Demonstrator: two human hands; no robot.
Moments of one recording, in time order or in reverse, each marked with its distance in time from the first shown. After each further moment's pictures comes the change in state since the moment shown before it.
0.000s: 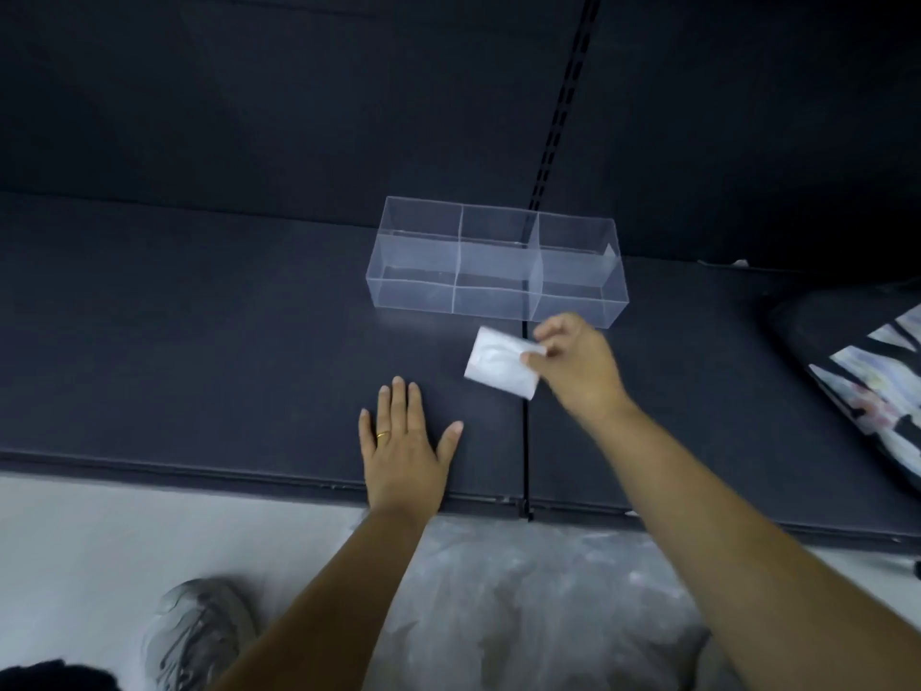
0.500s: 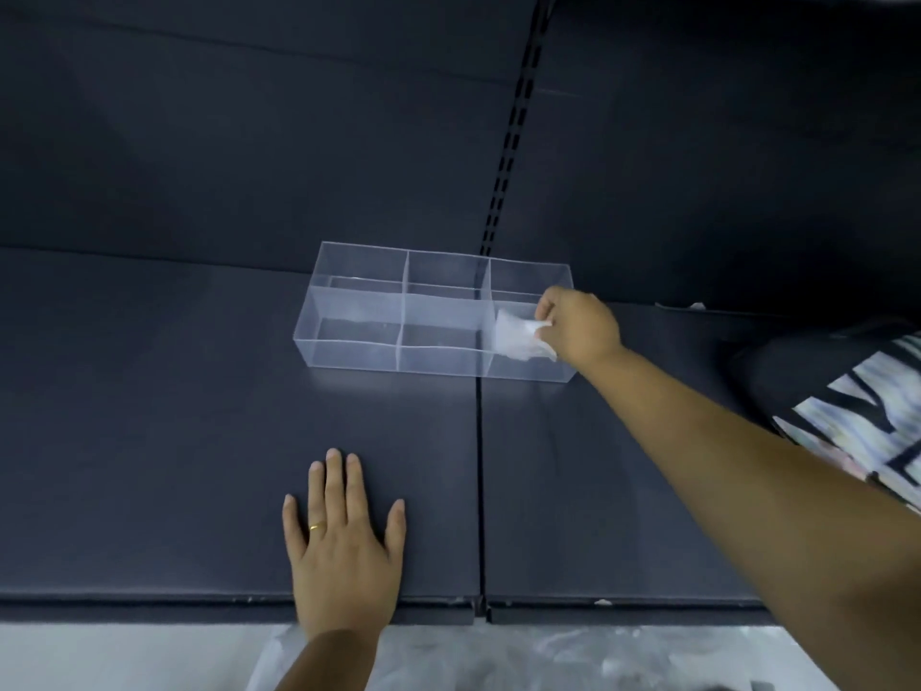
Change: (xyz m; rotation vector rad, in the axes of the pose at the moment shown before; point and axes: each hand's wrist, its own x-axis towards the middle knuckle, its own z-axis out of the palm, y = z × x) left_hand 0.003 0.010 0.012 0.027 0.133 -0.040; right_hand 0.153 0.012 -0.062 -0.710 0.040 -0.145
